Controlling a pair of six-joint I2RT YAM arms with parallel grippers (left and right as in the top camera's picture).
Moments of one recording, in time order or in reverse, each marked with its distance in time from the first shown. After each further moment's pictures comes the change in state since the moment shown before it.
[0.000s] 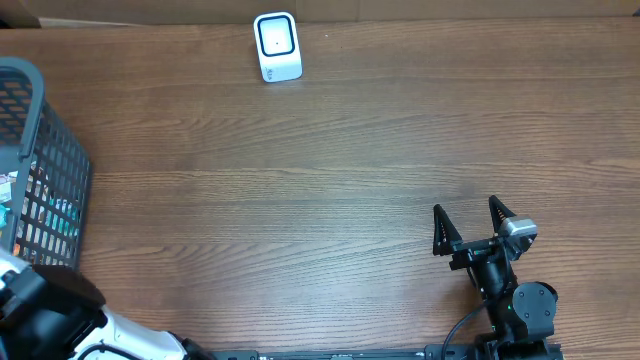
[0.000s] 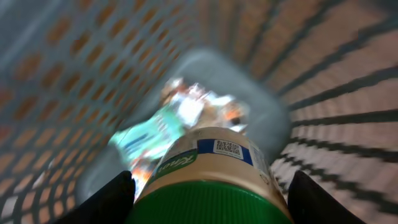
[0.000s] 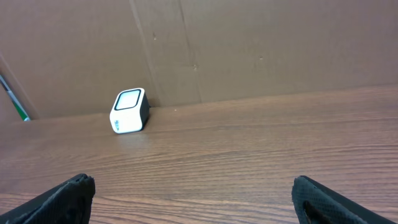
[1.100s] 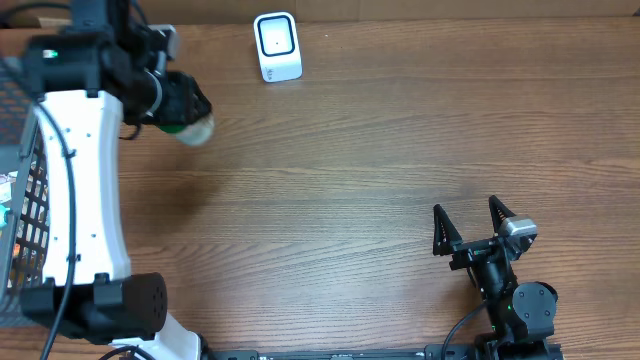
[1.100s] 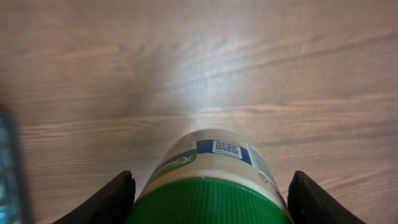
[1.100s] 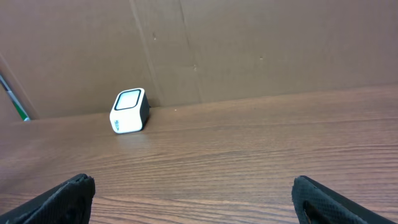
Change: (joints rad) left arm -0.740 -0.098 -0.150 -0.203 0.171 -0.053; right arm 0.000 0.000 0.000 -0.001 0.000 0.000
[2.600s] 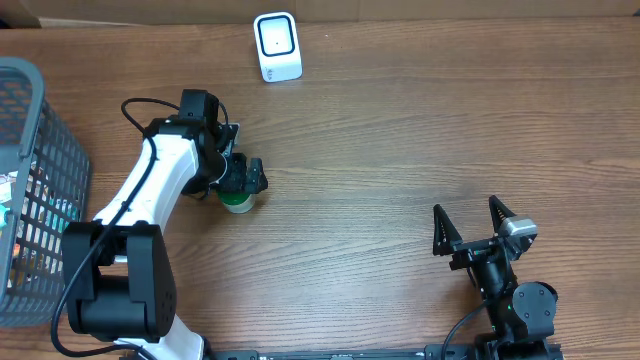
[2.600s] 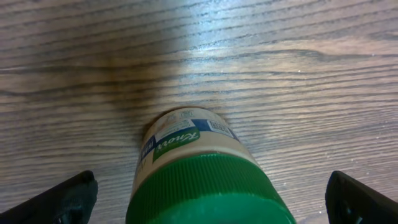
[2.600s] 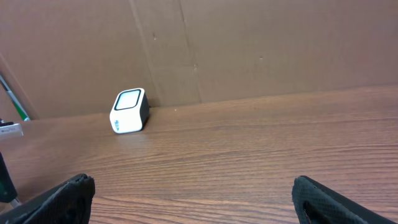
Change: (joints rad) left arm -0.122 0.000 -0.788 0.577 -0.014 -0.073; right arm 0.000 0.000 0.000 0.000 0.000 0.000
